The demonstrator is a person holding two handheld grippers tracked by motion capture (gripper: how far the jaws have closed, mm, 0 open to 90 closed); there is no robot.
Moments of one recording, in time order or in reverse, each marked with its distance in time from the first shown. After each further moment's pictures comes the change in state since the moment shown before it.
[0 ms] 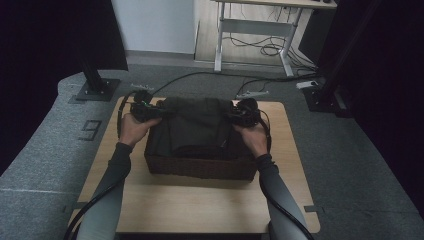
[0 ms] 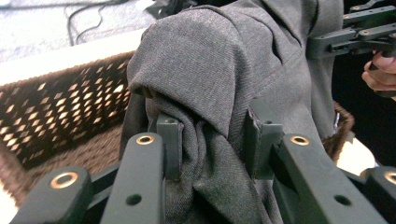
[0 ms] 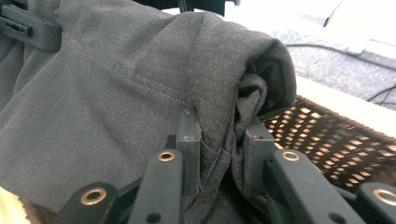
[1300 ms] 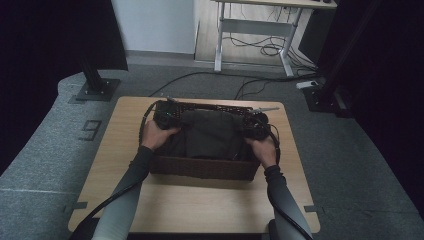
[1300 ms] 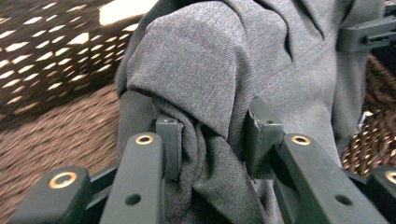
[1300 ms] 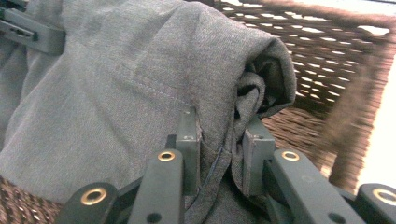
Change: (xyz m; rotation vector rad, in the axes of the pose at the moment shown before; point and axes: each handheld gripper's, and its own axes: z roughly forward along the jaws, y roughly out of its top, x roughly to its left) left arm -0.001 -0.011 0.075 0.186 0.025 -0.050; right arm -0.036 -0.055 0.004 0.111 -0.042 0.142
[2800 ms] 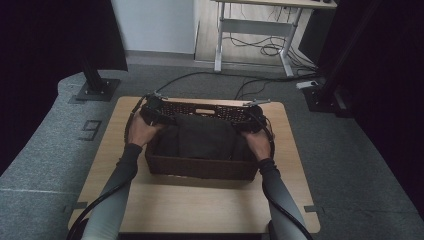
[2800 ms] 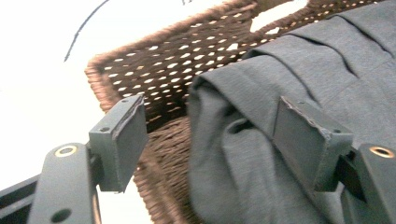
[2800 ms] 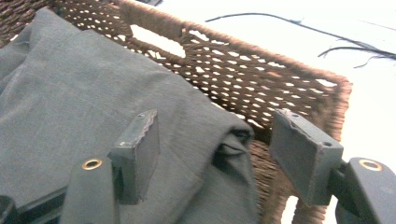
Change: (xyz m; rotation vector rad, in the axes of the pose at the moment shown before) left arm 0.007 0.001 -0.033 -0.028 0.483 0.135; right arm -0.001 0.022 0.010 -0.037 -0.183 -0.090
